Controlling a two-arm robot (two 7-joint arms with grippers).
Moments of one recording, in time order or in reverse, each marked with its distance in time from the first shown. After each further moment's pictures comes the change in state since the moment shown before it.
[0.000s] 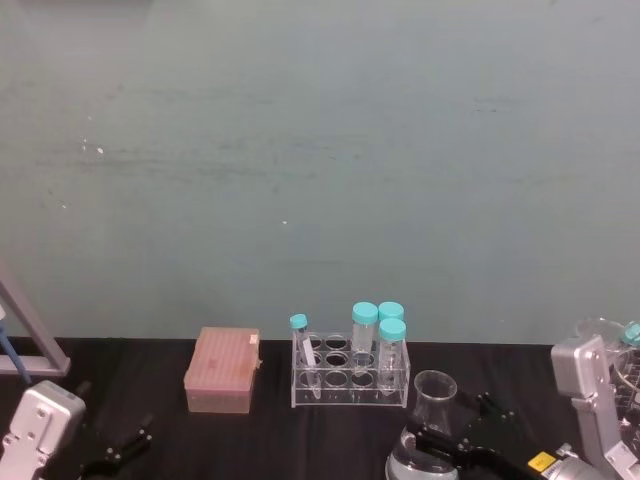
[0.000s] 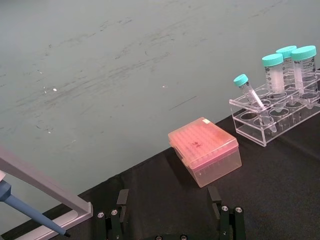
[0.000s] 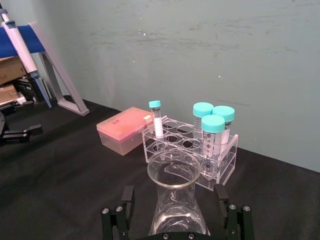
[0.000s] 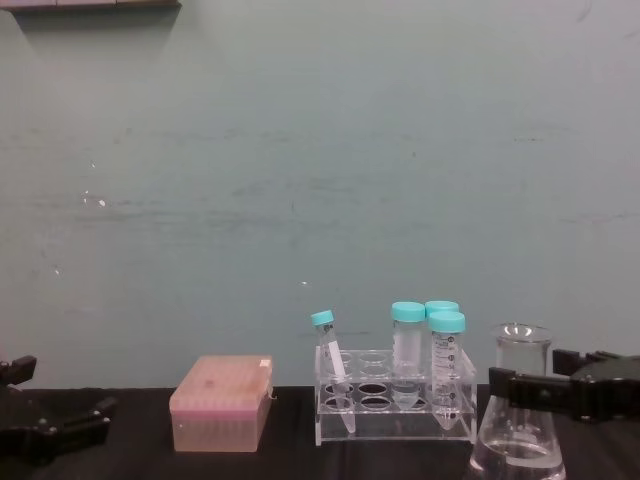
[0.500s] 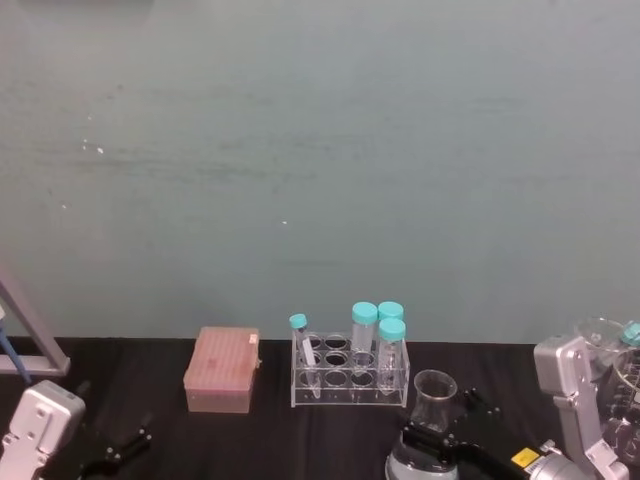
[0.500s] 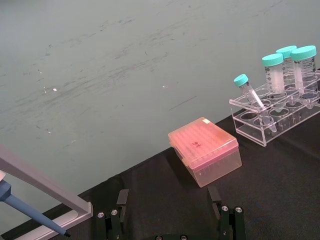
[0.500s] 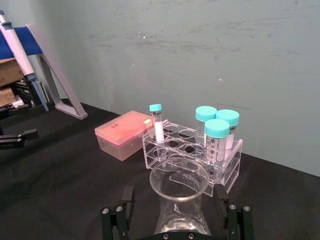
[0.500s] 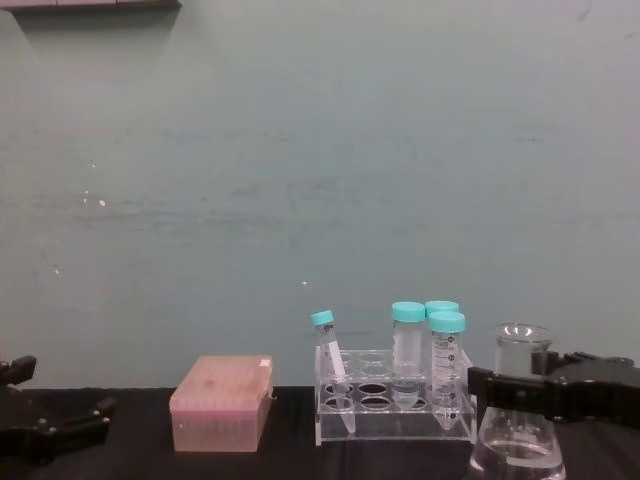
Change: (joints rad) left arm 0.000 0.000 0.000 0.000 0.000 0.000 0.000; right arm 0.028 -0.056 -0.004 0.058 -0.040 -0.030 0.003
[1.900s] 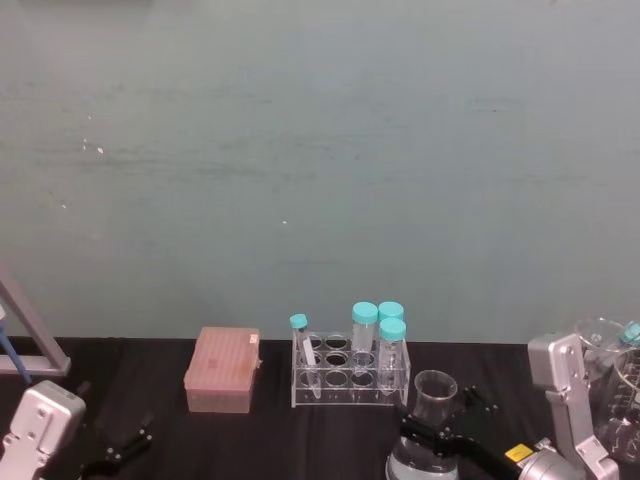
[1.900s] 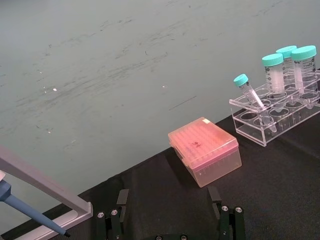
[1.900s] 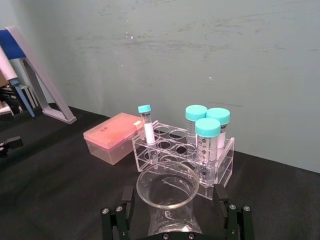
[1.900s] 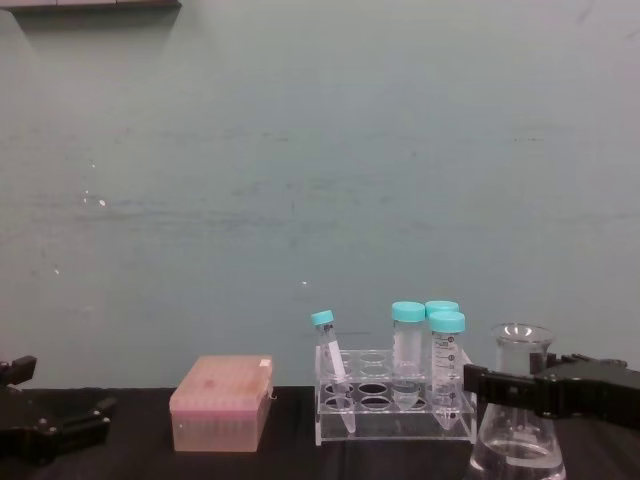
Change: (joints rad) left arm 0.000 0.000 0.000 0.000 0.000 0.000 0.000; right arm 0.005 -0.059 0.036 0.027 -0.036 0.020 -0.025
